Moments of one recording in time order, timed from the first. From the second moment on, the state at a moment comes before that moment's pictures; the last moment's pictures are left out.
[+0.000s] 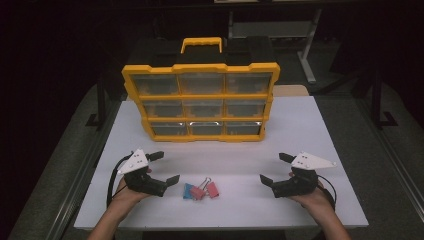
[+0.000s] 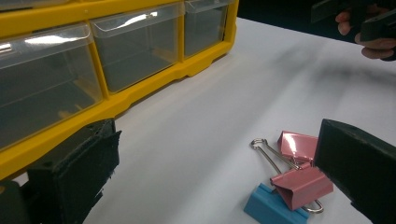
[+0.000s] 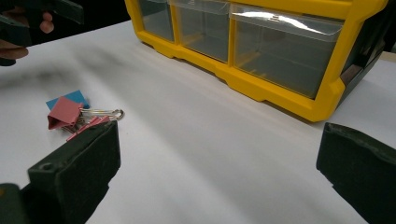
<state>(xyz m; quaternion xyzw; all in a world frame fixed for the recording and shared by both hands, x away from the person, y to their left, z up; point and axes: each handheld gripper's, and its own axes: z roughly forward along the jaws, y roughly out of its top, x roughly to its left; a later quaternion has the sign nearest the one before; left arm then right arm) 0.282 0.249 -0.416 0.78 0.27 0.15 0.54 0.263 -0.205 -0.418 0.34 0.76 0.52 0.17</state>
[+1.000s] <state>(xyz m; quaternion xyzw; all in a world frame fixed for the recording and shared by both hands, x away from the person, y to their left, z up) 0.295 0.228 -0.408 0.78 0.26 0.14 0.55 0.263 -0.206 -0.418 0.34 0.76 0.53 0.17</state>
